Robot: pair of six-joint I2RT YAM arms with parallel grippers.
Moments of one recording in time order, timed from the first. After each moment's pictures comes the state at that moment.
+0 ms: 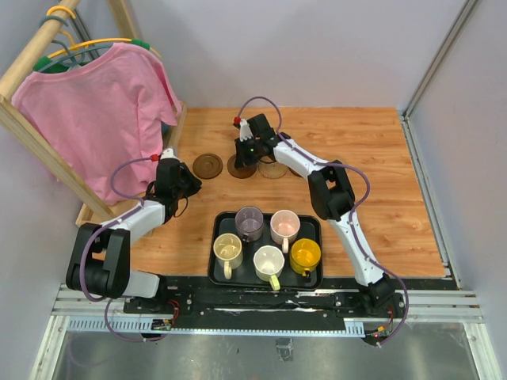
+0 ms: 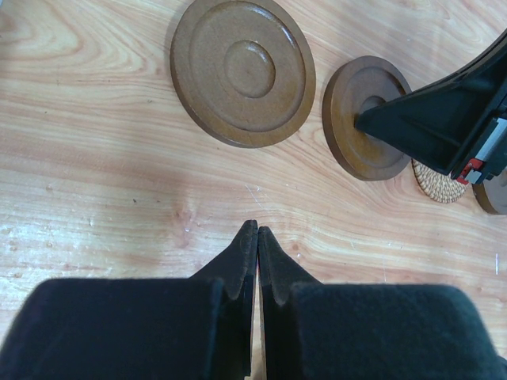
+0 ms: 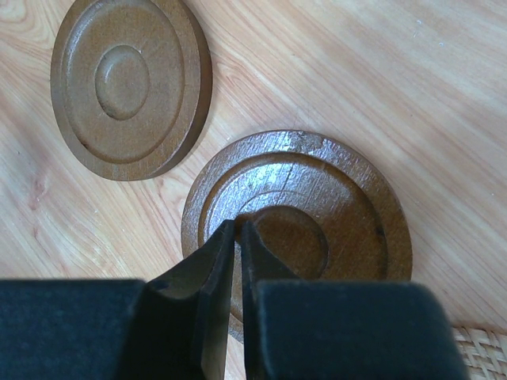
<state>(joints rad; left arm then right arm) -0.18 1.37 0.62 0.20 -0.03 -0.61 0.58 2.55 2.18 -0.43 -0.41 0.14</state>
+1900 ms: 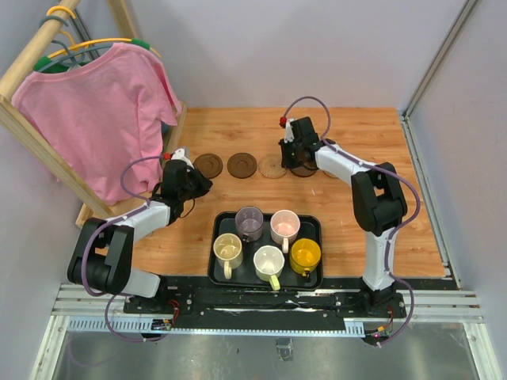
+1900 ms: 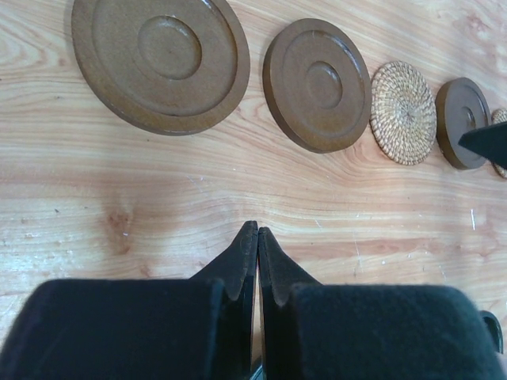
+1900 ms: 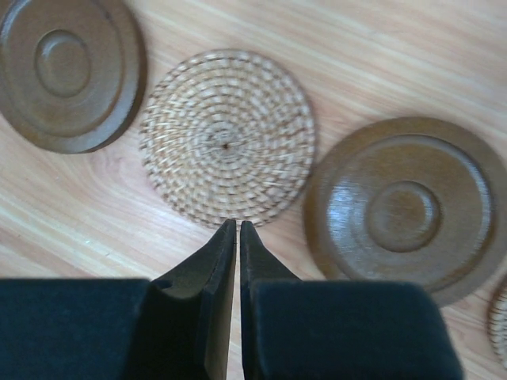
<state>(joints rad) -0.24 1.41 0.60 0.29 0.06 -0.57 0.44 2.03 1.50 -0.29 -0.14 0.09</state>
